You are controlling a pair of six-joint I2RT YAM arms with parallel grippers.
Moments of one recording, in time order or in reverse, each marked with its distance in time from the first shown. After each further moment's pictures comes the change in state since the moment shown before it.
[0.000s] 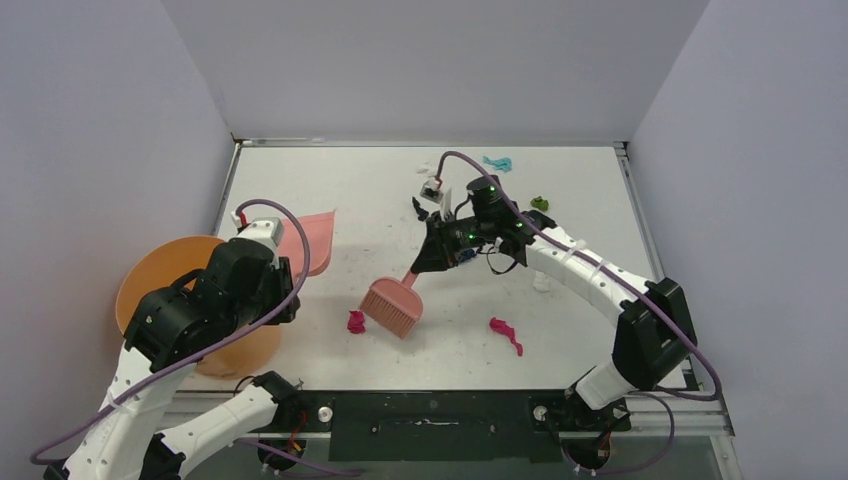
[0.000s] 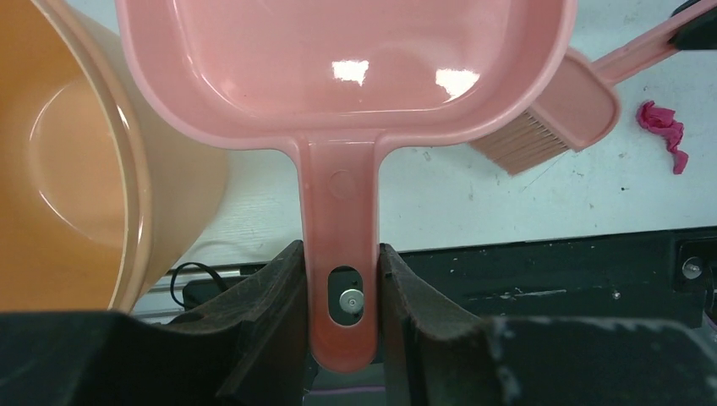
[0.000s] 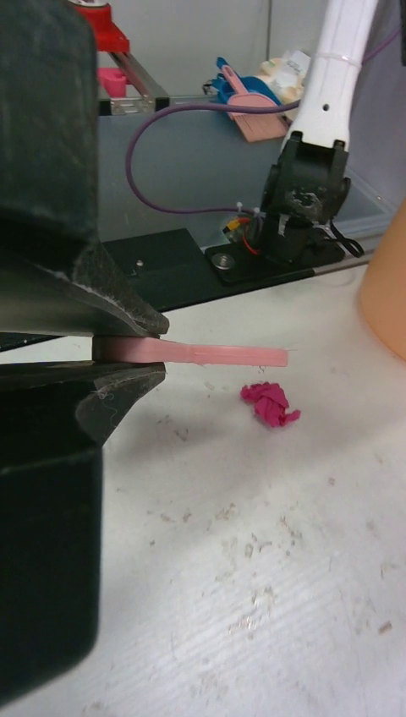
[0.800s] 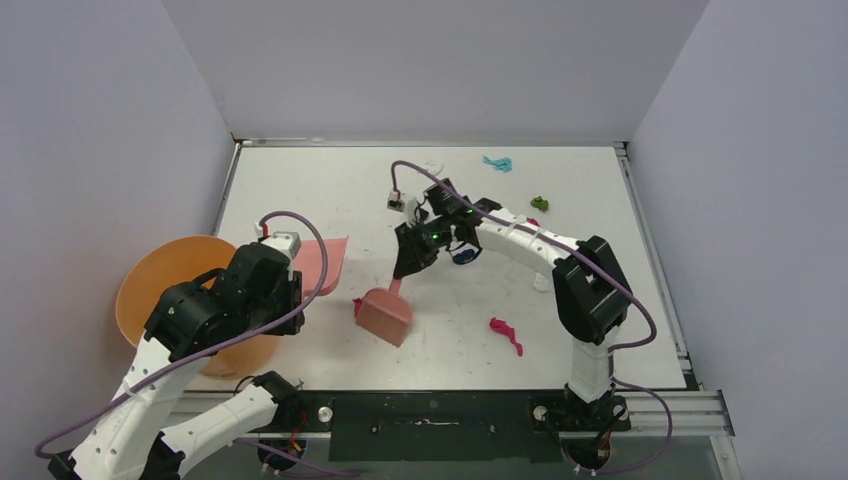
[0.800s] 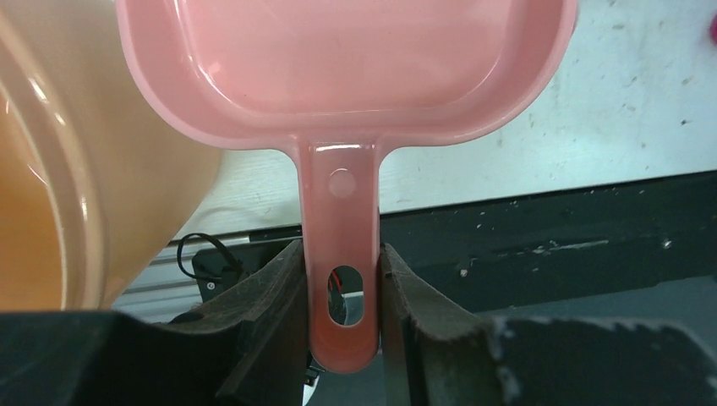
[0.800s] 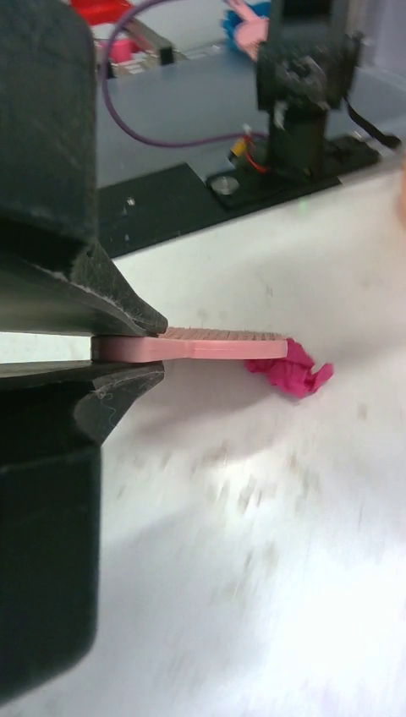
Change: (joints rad) left arm -0.008 0.007 -0.055 -0.052 0.055 0.027; right arm 0.127 0.378 0.251 -0.138 0.073 -0.098
